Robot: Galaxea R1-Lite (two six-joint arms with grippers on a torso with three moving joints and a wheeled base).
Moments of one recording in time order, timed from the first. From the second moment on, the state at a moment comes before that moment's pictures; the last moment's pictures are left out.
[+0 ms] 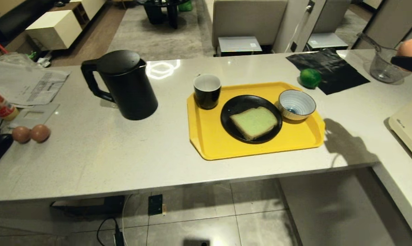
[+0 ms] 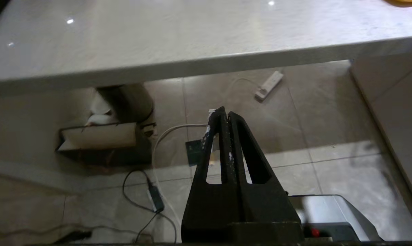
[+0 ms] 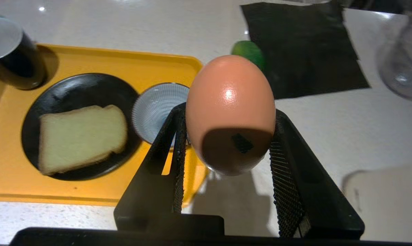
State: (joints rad) left arm 0.00 0.00 0.00 0.00 0.00 0.01; right arm -0.12 1.33 -1.18 -0.15 0.17 -0.09
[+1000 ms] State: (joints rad) left arm 0.00 0.00 0.00 0.00 0.00 0.01; right arm -0.09 1.59 -1.32 -0.25 0.13 -0.12
